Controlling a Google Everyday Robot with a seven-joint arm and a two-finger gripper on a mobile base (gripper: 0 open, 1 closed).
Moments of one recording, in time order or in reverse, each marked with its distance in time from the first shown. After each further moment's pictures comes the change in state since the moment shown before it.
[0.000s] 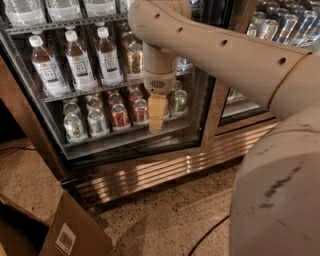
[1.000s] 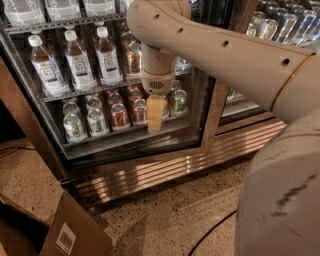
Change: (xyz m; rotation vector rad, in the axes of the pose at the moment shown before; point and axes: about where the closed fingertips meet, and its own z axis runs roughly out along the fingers) arm -0.004 0.002 -0.002 0.021 -0.016 -0.015
